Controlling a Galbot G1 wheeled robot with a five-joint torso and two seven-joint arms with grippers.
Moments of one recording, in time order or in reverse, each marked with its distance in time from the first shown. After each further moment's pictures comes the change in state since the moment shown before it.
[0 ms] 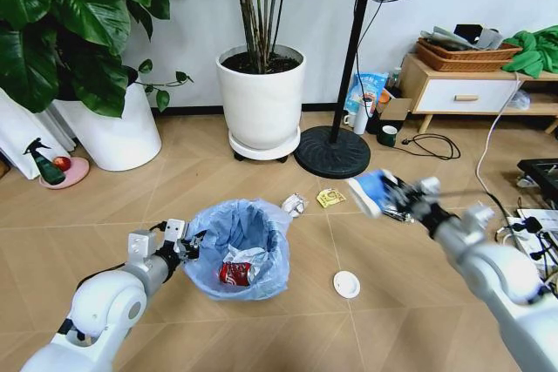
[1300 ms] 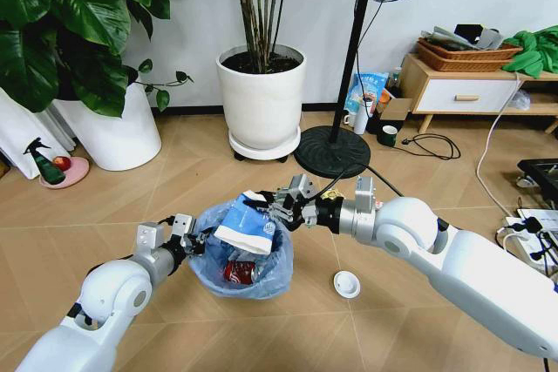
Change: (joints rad) left arm -0.072 0.030 0.058 0.046 -0.036 0.000 0.002; right arm 0.444 -0.092 -0.620 0.022 0.067 -0.014 -0.256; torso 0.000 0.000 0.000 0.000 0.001
